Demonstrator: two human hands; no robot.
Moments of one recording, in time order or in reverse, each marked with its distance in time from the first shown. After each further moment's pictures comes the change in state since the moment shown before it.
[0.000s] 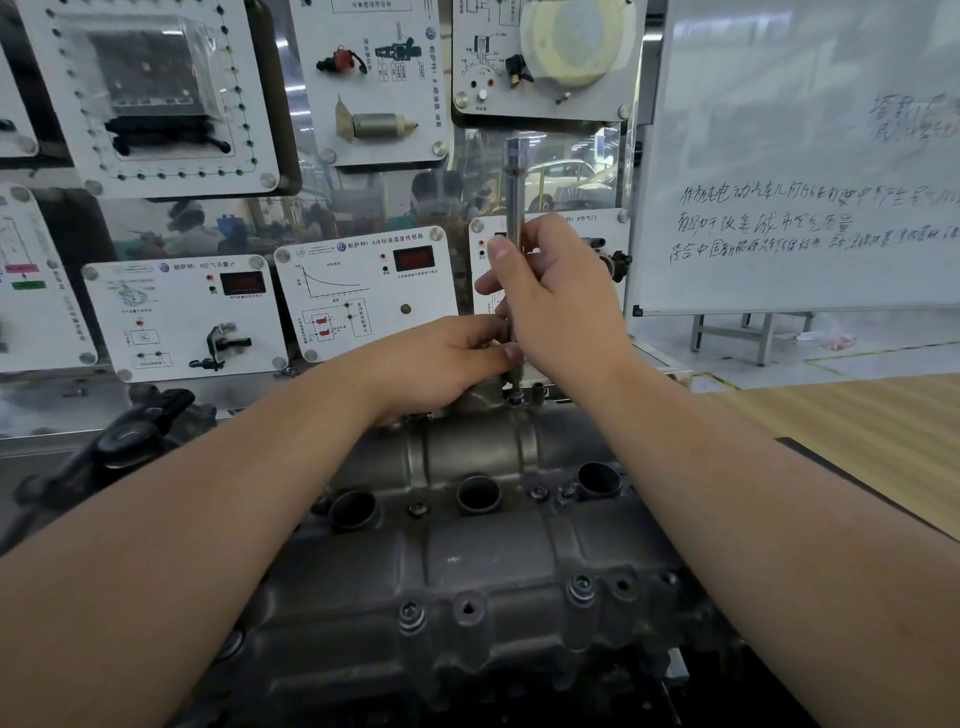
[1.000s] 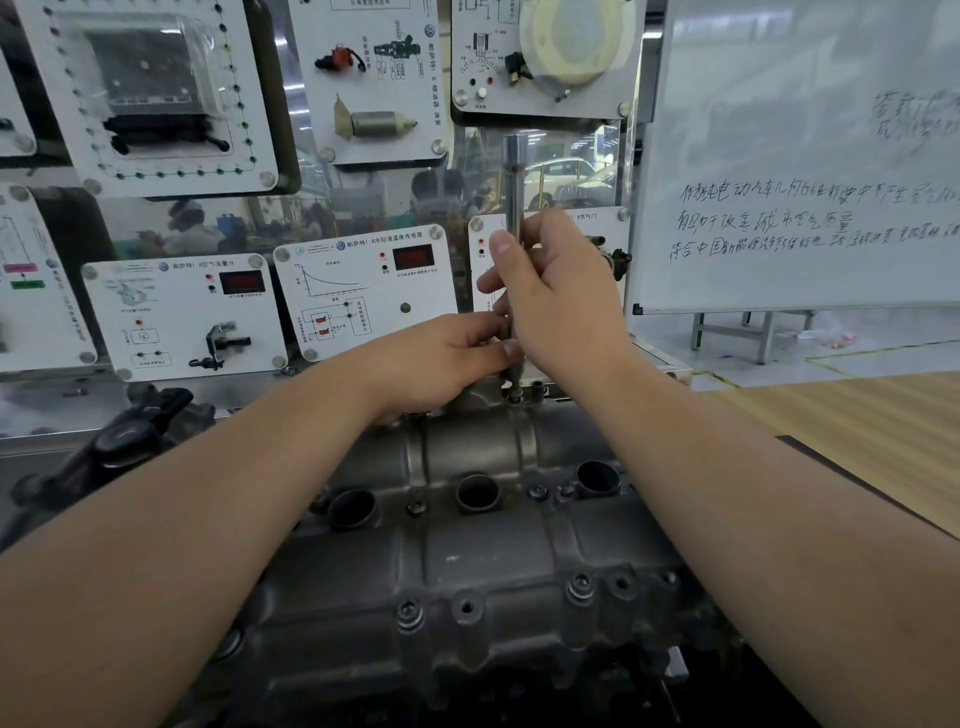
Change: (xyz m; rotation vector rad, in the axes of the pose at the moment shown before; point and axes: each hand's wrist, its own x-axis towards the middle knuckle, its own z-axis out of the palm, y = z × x) left_hand 0.000 0.000 0.001 -0.002 0.026 0.034; right_hand 0.000 -0.001 0.000 0.014 0.029 -0.028
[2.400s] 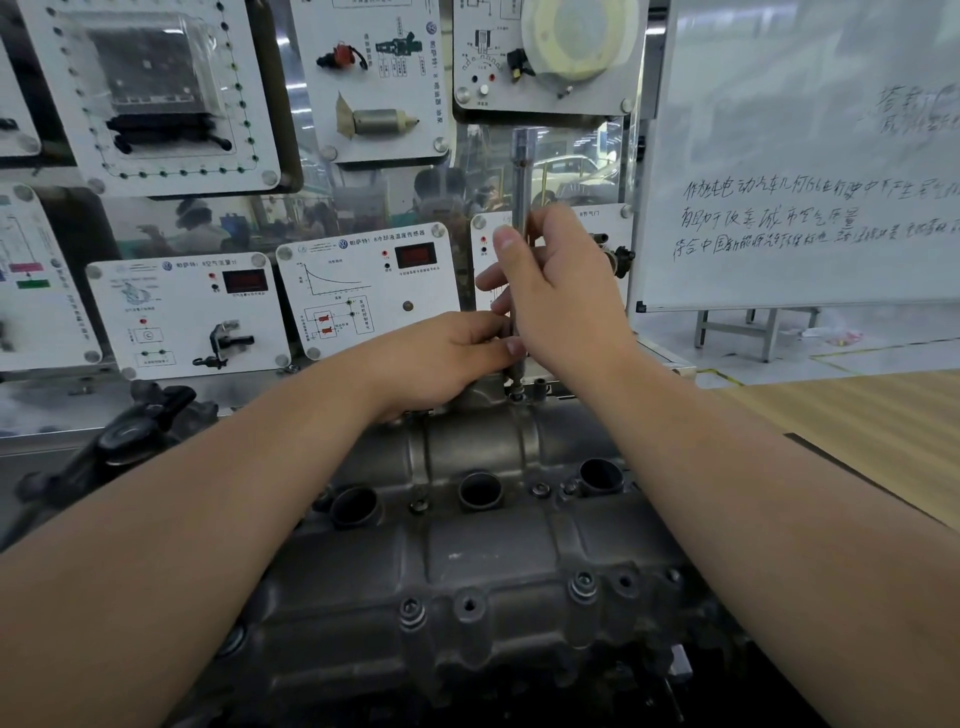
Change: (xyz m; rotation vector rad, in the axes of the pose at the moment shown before) left_hand 0.000 0.001 -0.001 0.056 -0.010 -0.031; right_hand -0.001 -0.002 -0.001 0.026 -0.034 0.029
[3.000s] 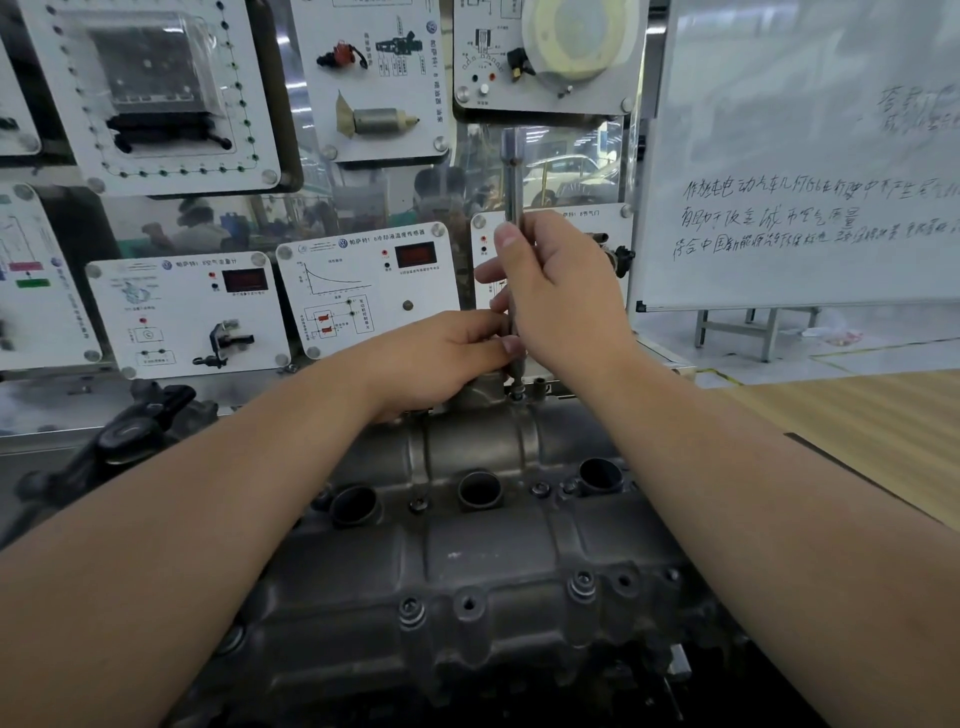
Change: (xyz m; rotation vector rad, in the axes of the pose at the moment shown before) left_hand 0.001 -0.004 0.001 -0.056 0.021 0.000; right_hand 0.000 -0.001 0.000 -0.021 0.018 -0.017
